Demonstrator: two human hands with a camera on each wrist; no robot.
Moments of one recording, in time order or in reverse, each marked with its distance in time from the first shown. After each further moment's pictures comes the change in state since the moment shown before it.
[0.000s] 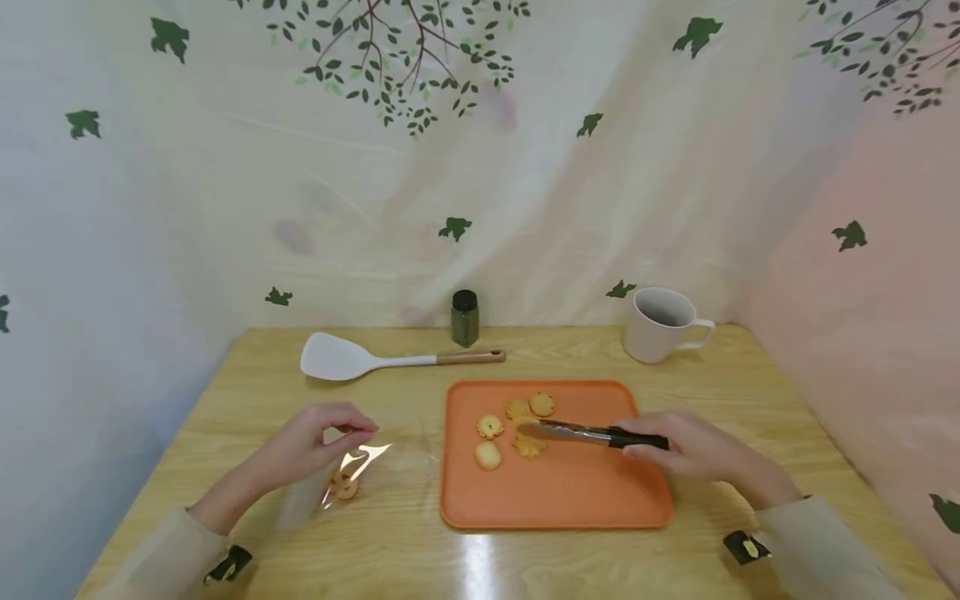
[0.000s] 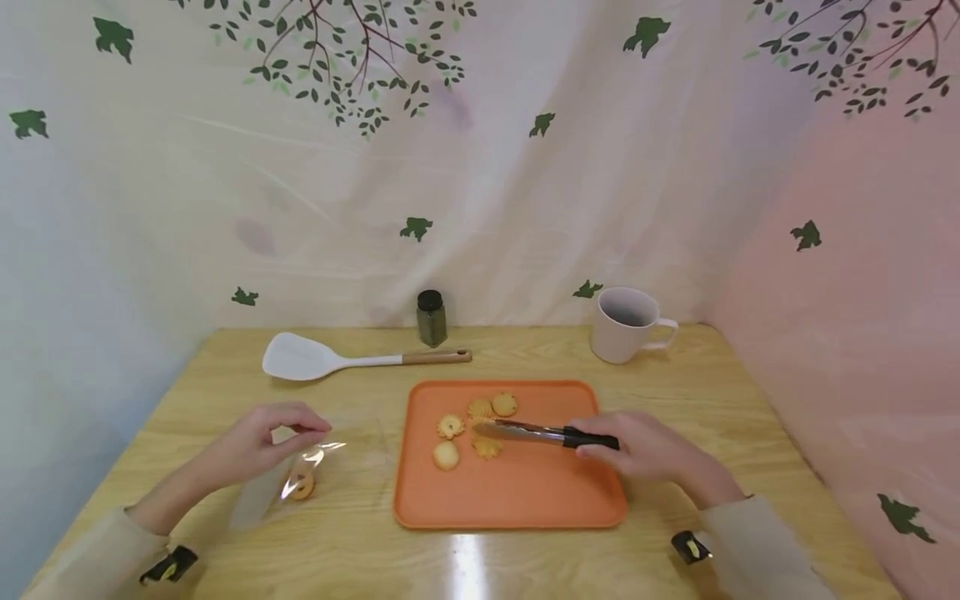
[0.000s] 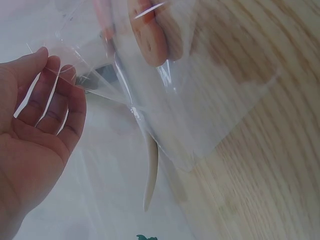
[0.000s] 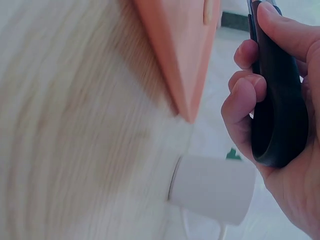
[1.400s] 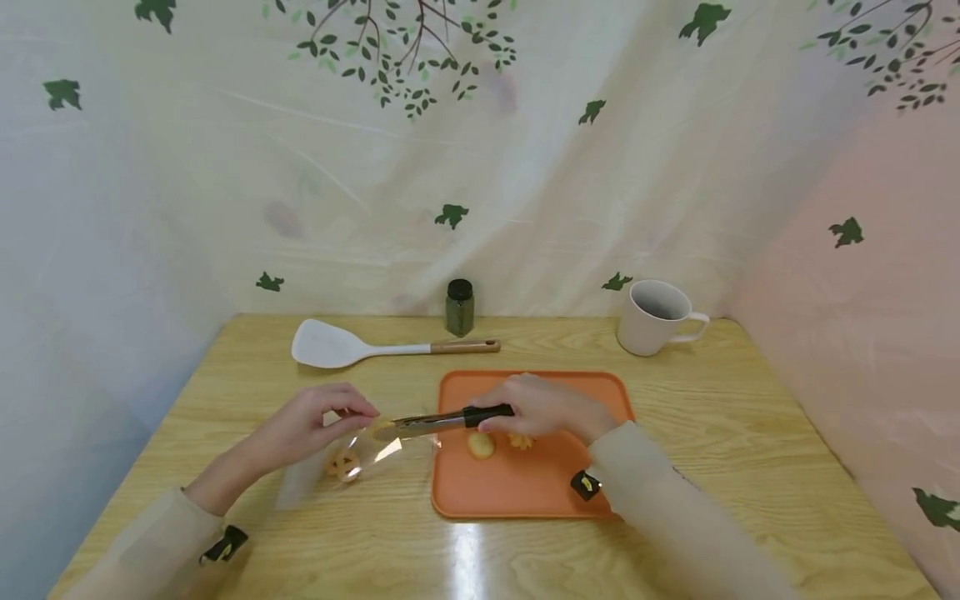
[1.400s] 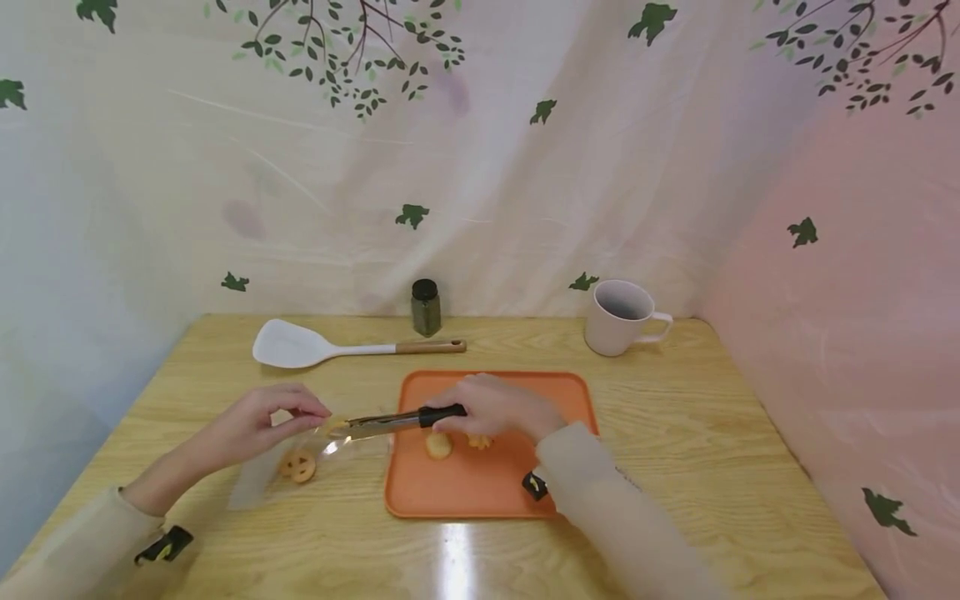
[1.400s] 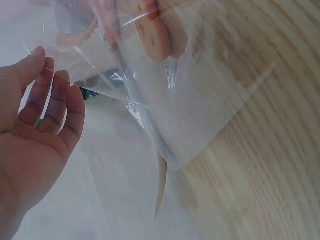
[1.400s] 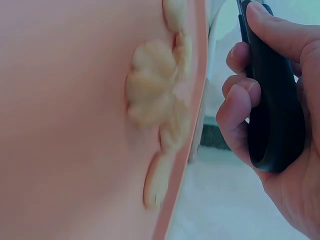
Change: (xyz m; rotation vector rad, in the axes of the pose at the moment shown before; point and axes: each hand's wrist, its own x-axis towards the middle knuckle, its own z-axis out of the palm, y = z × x) left_hand 0.012 -0.002 0.003 -0.015 0.009 0.089; right_hand 0.166 -0.052 0.051 0.175 -0.309 -0.008
